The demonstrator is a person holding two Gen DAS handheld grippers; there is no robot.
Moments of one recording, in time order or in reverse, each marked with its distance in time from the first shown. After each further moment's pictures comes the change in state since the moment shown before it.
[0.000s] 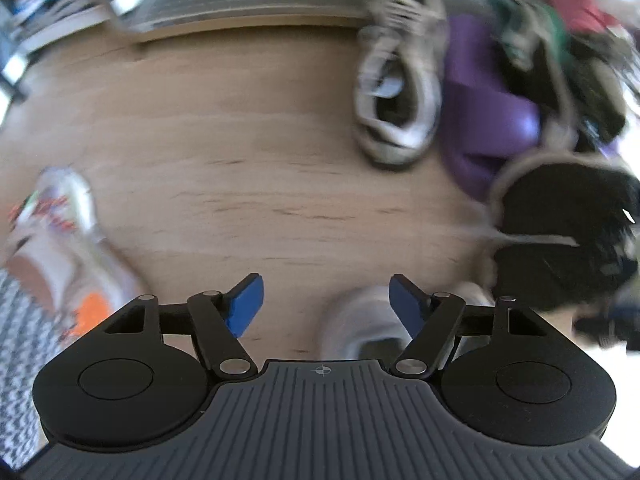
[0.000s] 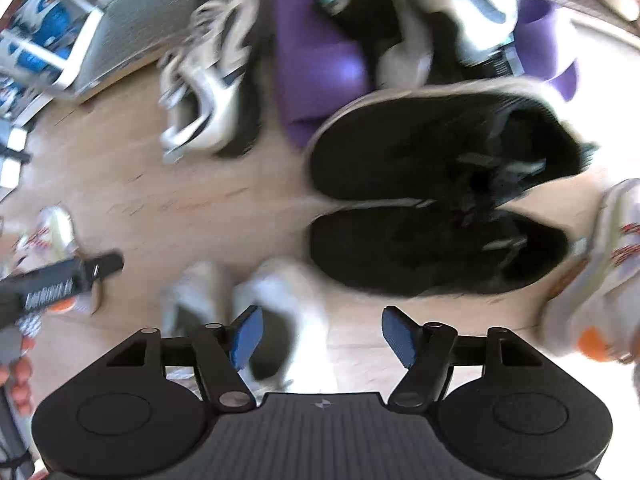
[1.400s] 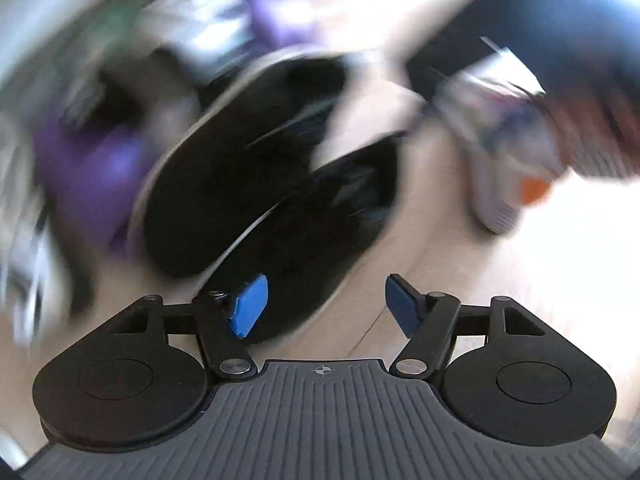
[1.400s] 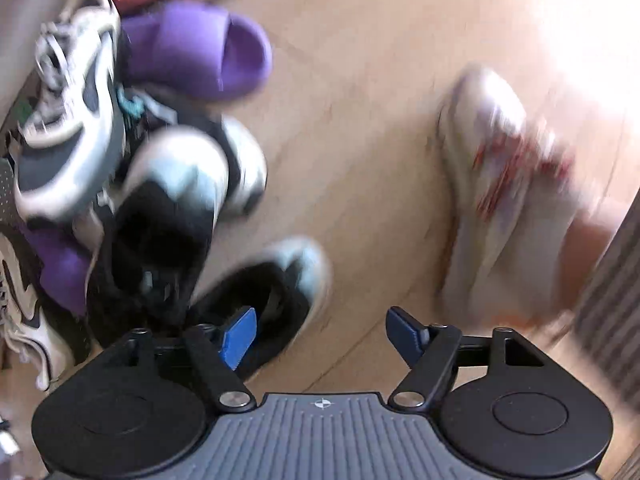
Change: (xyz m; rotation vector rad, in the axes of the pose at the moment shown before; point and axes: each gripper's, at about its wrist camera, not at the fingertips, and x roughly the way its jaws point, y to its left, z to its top) left arm 0.011 -0.259 -0.047 1.008 -0.161 -0.345; right arm -0.028 -0.191 -0.009 0.634 -0.081 -0.180
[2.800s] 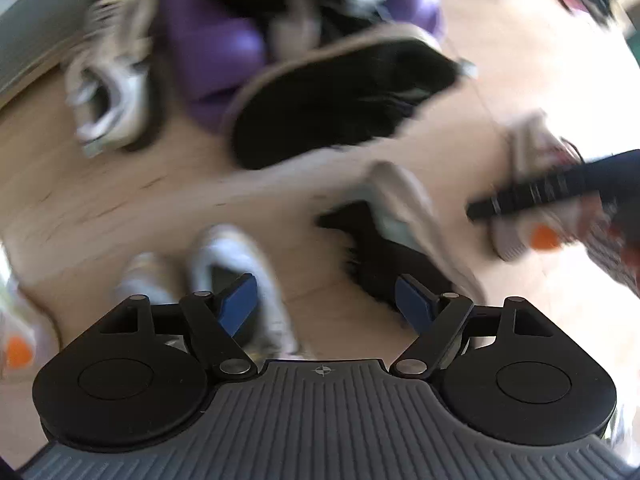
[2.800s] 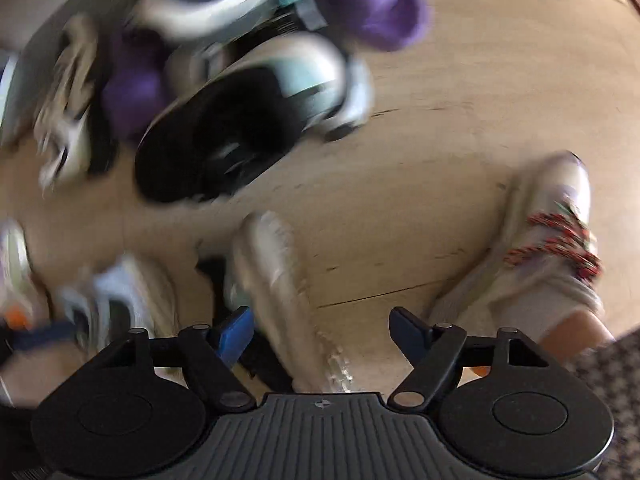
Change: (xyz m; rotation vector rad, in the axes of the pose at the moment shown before) left arm -0.077 0.051 -0.056 -0.853 0.190 0.123; right arm 0.014 0.032 -0.048 -0.626 0.164 0.111
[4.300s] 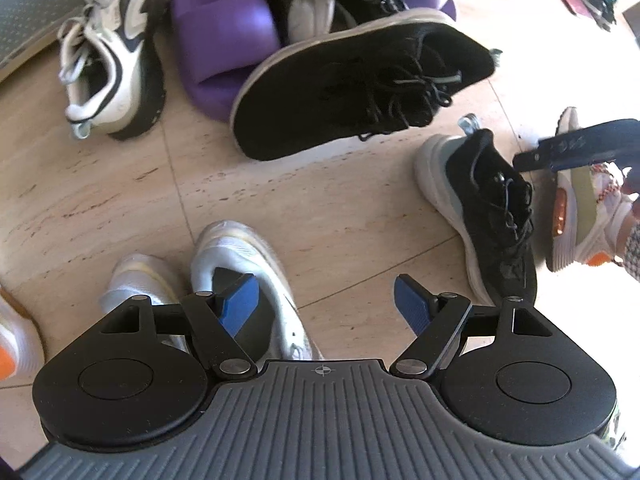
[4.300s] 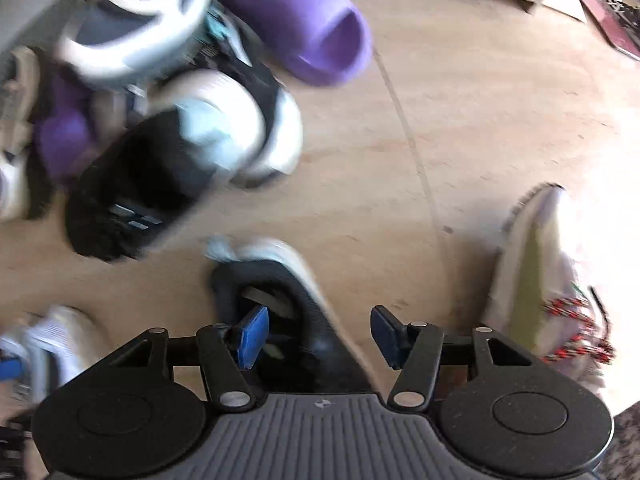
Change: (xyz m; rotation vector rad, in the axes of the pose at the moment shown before) left arm 0.030 0.007 0.009 0.077 0.041 -0.057; right arm 0.027 -0.037 0.024 0.108 -0.067 -0.197
